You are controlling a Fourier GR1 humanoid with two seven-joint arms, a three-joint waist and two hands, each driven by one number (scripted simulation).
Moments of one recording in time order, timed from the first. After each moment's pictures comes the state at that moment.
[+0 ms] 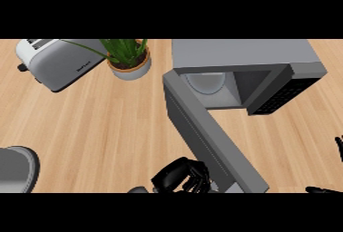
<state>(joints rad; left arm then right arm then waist) -0.27 0.02 -0.83 -1.09 -0.03 0.02 -0.22 0.05 -0.45 -0.23 -0.89 -0.26 0.31 -0.90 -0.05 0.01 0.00</state>
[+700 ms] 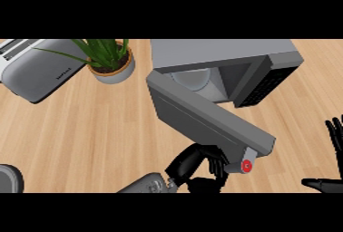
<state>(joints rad) -0.52 0.02 -1.01 -1.05 0.29 0.32 -0.24 0.03 -0.46 -0.16 -1.08 -0.31 0.35 -0.82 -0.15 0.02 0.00</state>
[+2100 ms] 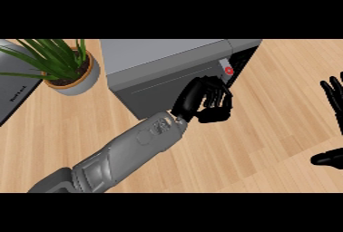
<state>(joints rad) -1.00 0.03 -0.90 -0.81 0.56 0.53 -0.23 -0.16 -0.56 -0.09 -1.25 -0.44 0.47 -0.64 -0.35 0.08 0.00</state>
